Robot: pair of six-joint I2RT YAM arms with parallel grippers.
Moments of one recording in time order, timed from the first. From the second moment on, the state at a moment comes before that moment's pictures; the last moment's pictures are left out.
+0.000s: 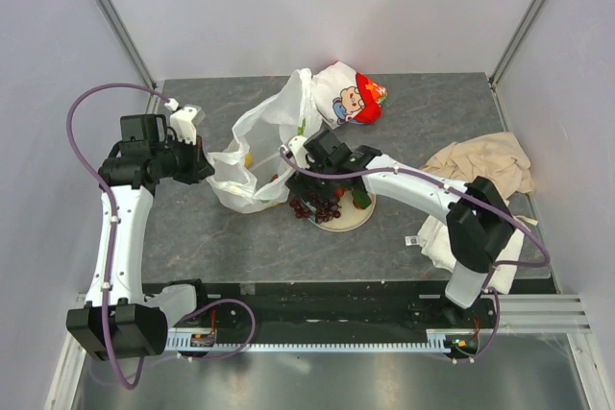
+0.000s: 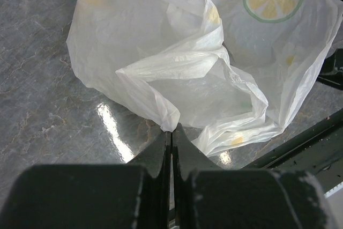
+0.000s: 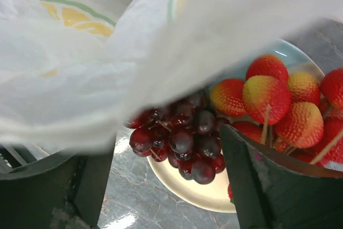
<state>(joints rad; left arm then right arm) 0.10 1.11 1.20 -0.93 0.51 0.24 0.83 1.76 1.37 -0.53 -0.10 -0.06</state>
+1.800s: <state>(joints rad) 0.10 1.04 1.28 -0.88 0.42 0.20 0.84 1.91 1.46 -0.51 0.19 0.32</state>
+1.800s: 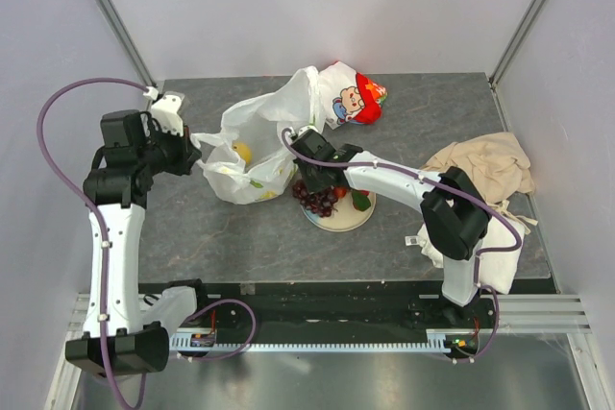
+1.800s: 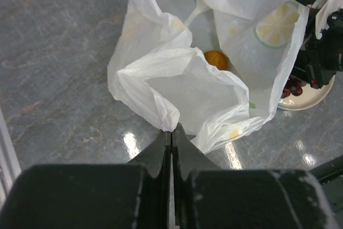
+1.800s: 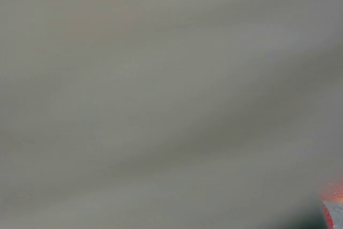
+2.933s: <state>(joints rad) 0.10 0.99 1.25 -0.84 0.39 0.19 0.78 1.94 1.50 -0.57 0.13 0.54</state>
